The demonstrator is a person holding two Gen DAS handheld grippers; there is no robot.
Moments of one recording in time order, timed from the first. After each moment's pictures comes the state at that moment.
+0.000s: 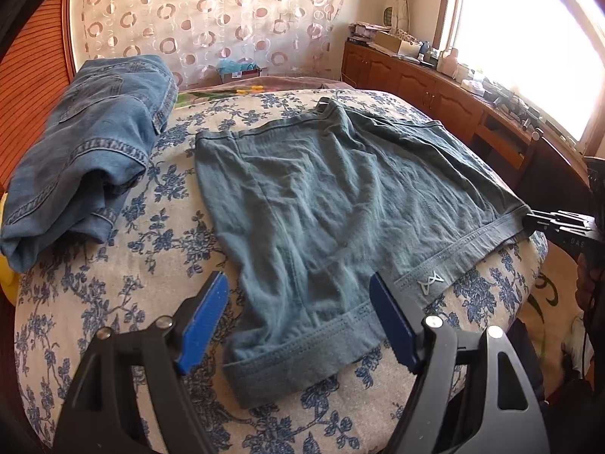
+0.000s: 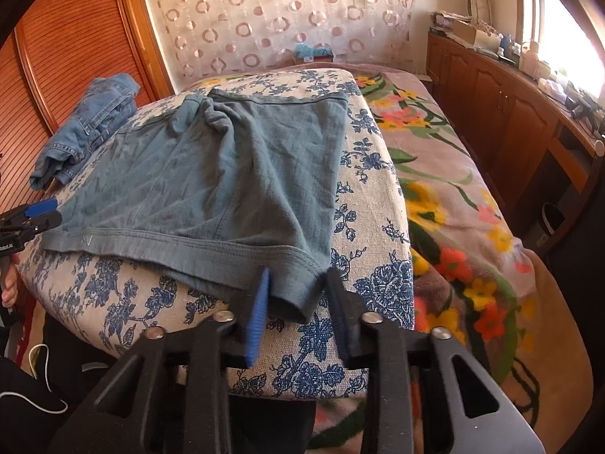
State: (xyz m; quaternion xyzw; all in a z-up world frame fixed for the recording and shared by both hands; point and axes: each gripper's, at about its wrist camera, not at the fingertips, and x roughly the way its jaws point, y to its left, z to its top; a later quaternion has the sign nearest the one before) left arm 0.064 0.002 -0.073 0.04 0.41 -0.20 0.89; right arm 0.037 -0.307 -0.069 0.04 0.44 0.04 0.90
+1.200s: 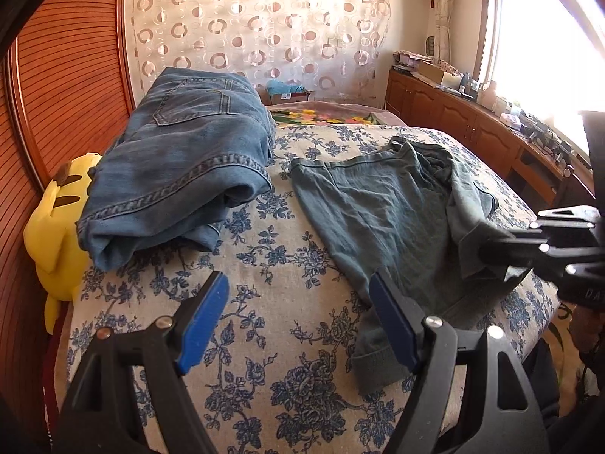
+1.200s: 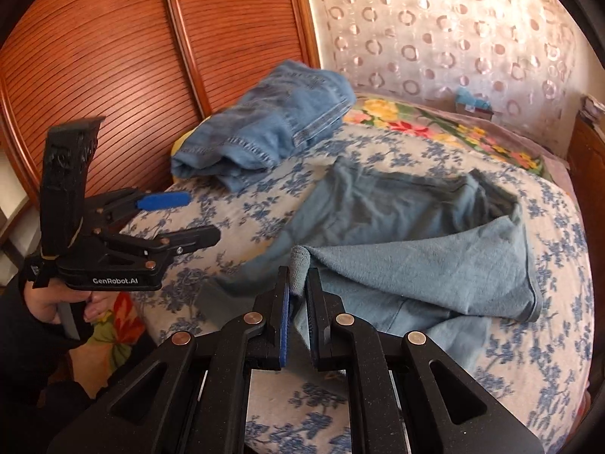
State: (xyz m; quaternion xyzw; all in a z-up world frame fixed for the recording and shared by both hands) left arm 0.067 0.072 -0.054 0.02 0.37 -0.12 0.92; right arm 0.103 -0.068 -0.032 -0.04 0.39 0.30 0.87
